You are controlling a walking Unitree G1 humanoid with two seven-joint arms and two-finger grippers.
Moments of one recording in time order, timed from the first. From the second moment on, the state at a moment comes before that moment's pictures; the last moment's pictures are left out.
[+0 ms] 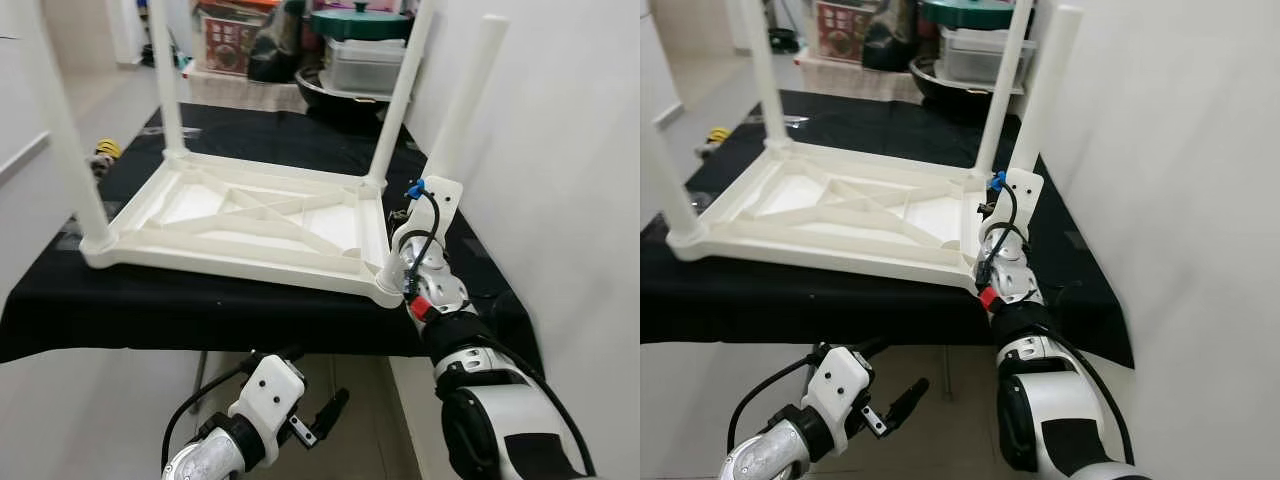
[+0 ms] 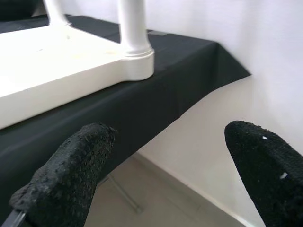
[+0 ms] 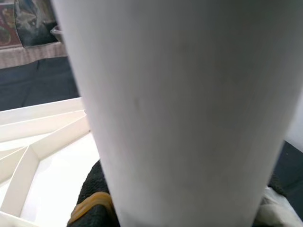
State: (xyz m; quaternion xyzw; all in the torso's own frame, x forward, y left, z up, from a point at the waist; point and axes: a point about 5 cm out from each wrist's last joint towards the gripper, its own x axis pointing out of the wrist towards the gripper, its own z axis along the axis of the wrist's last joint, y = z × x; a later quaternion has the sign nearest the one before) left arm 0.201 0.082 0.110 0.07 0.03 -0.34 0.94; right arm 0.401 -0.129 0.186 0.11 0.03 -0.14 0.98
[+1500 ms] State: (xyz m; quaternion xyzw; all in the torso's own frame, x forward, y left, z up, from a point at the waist) left arm 0.199 0.079 0.108 0.07 0.03 -0.34 0.94; right arm 0.389 -0.068 0.213 0.06 0.00 0.42 0.90
